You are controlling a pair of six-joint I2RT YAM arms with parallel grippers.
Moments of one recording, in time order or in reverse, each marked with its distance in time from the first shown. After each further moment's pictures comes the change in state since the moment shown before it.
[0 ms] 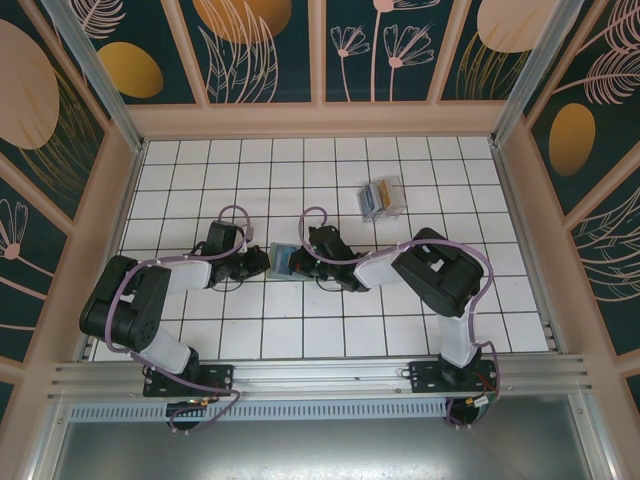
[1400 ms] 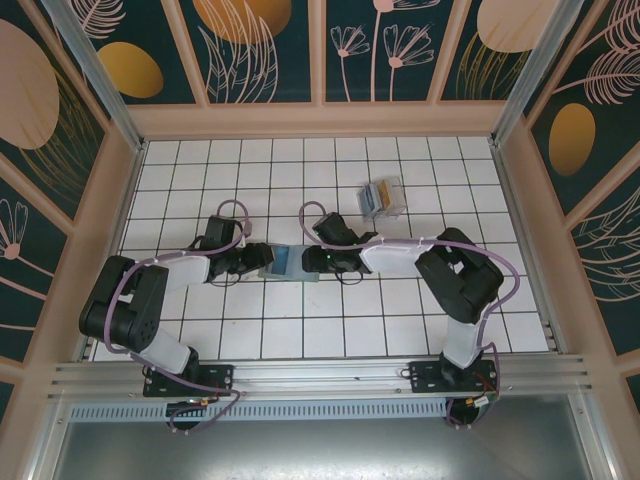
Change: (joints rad) left arm 0.014 -0.002 0.051 -0.063 -0.002 0.032; right arm -0.056 -0.104 0.130 -0.584 0.075 -0.345
